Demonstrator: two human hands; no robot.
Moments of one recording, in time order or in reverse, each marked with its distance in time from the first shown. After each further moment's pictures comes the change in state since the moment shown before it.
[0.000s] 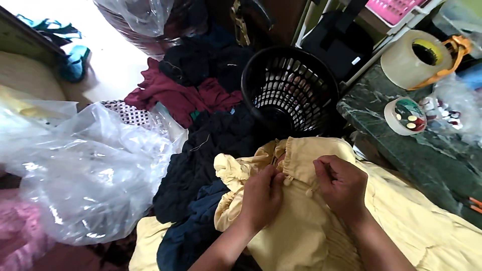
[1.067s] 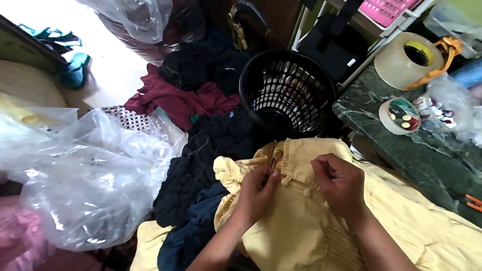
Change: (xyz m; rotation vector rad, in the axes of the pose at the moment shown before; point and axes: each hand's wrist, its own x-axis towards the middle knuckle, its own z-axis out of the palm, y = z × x) left_hand 0.009 -0.004 -0.012 -0.456 -0.109 -0.166; right_hand 0.002 0.003 -0.004 0.078 -0.052 0.068
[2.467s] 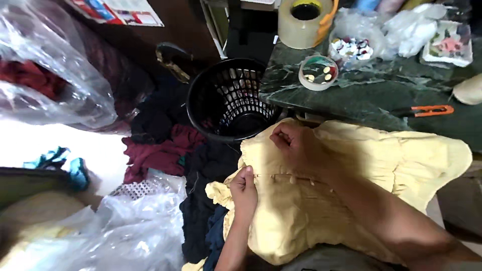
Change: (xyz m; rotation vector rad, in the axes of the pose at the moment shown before) left_hand 0.018 -0.010 0.034 0.147 0.063 0.074; right_hand 0.008 0.029 -0.015 0.203 -0.040 0.255
